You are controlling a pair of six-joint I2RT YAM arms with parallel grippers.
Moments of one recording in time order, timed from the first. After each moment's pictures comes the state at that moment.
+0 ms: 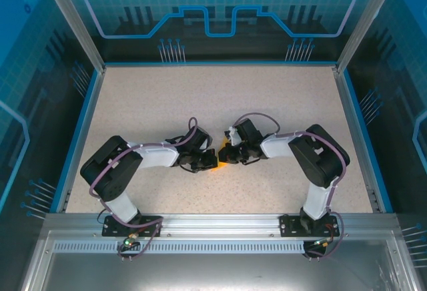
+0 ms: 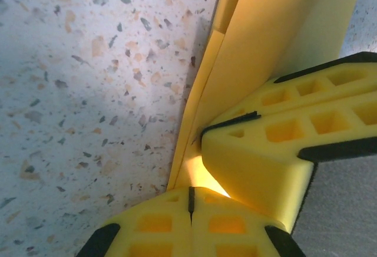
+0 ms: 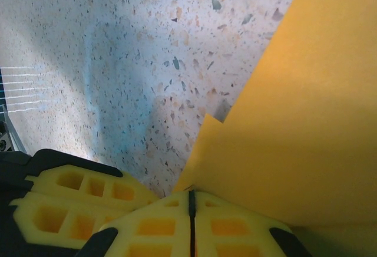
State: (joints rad) left arm -0.66 1.69 0.76 -0.11 0.36 -0.85; right arm 0.61 1.83 0.82 0.02 -0.58 0.65
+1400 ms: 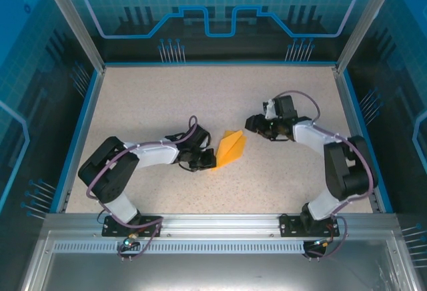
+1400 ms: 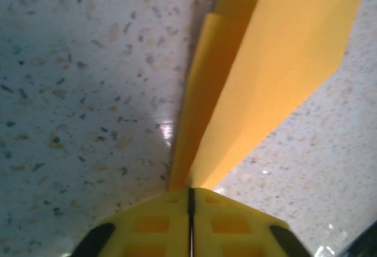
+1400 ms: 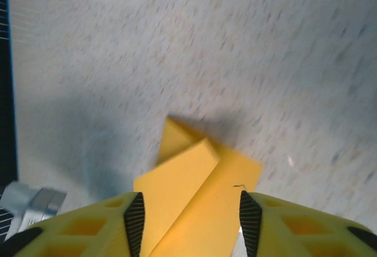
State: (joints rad) left arm -0.66 1.66 0.83 -0.27 0.35 -0.81; right arm 0.27 1.58 0.85 -0.18 -0.50 0.62
